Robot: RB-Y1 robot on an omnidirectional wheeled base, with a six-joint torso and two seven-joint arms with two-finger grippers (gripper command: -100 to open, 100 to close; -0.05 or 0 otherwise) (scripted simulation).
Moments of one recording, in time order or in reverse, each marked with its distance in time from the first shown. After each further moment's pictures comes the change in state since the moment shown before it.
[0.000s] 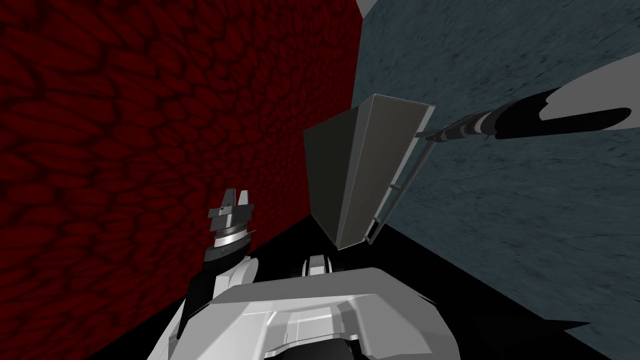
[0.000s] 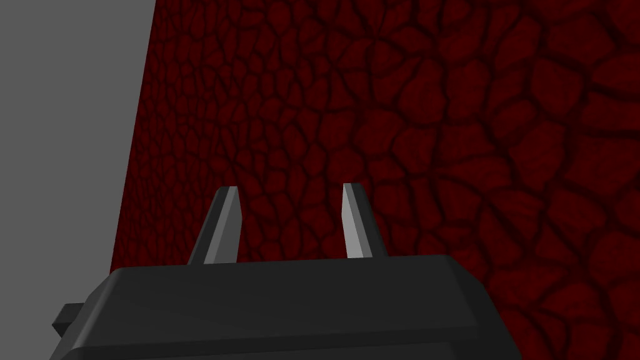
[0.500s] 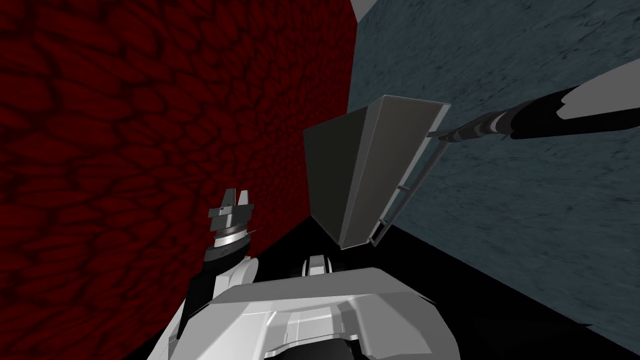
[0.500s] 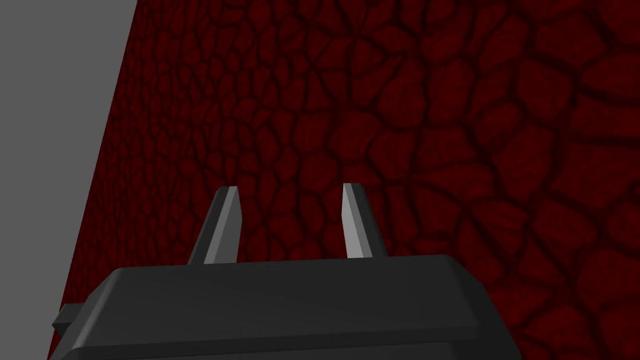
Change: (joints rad) left arm 0.000 0.000 0.000 0.000 0.000 0.000 0.000; right arm 0.035 -0.025 0.057 0.059 -0.007 0.026 -0.036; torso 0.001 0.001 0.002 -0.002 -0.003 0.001
